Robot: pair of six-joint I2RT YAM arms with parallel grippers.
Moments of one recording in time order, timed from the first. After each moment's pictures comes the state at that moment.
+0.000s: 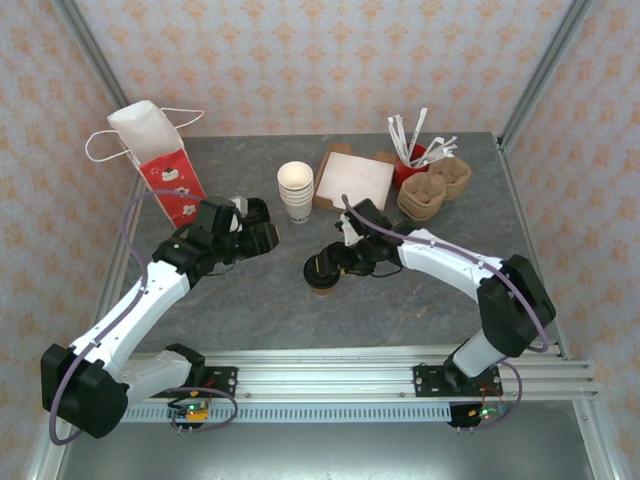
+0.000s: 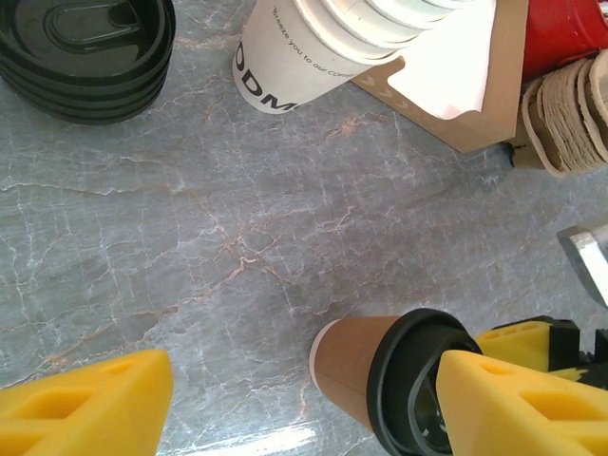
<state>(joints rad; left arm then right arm) -0.35 1.09 0.89 -0.60 0.17 -0.64 0.69 1.56 1.04 -0.53 -0.44 0.61</state>
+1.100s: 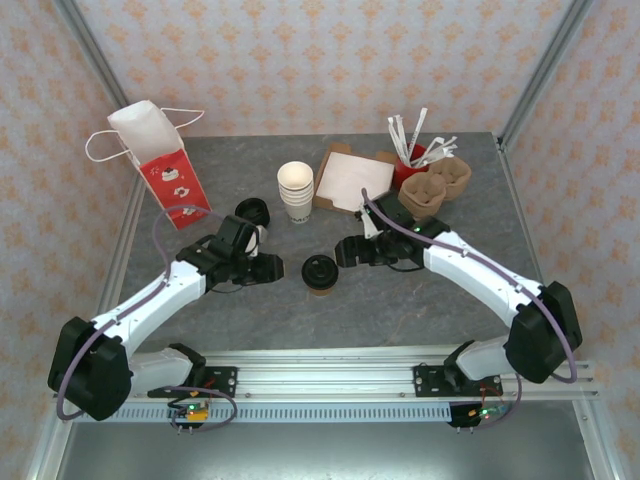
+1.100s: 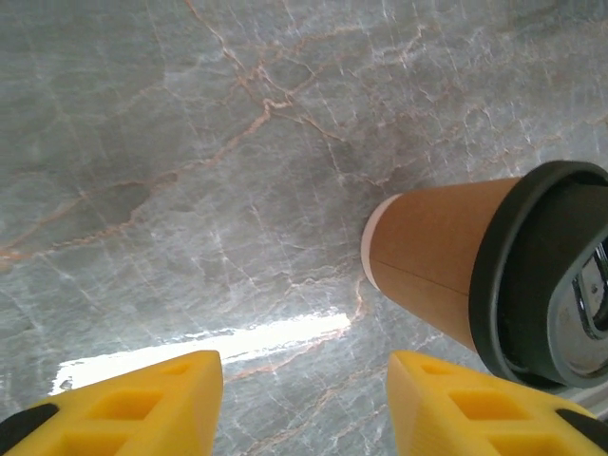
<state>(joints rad) -0.42 1.19 0.77 -0.62 0.23 -0.59 0.64 1.38 1.07 -0.71 -0.23 0.44</state>
